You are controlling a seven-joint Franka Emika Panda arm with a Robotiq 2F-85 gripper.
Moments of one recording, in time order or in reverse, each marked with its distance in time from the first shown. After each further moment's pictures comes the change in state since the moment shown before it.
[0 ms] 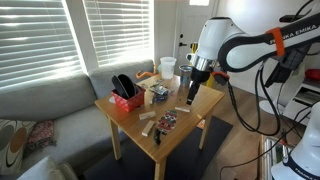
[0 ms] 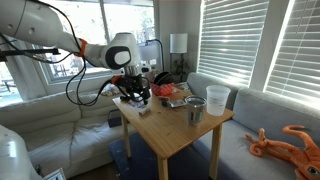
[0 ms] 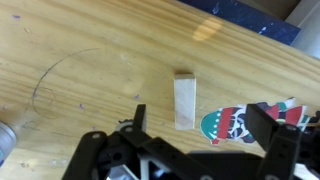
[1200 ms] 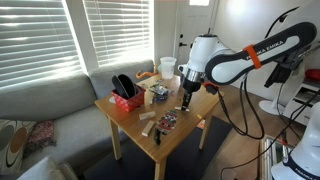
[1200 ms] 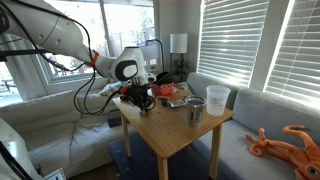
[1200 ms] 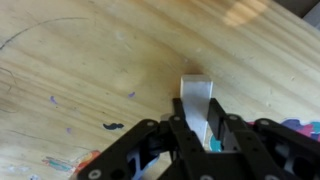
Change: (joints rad) arm 0.001 0.141 -0.008 0.003 0.004 0.138 -0.132
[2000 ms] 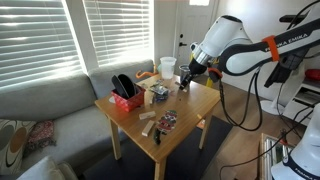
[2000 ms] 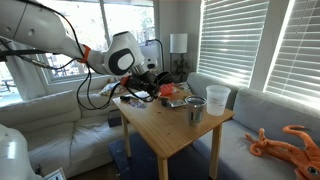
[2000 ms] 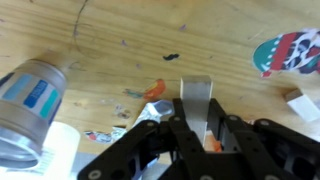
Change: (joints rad) arm -0.075 -0.154 -0.008 -0.057 -0.100 0.206 0.220
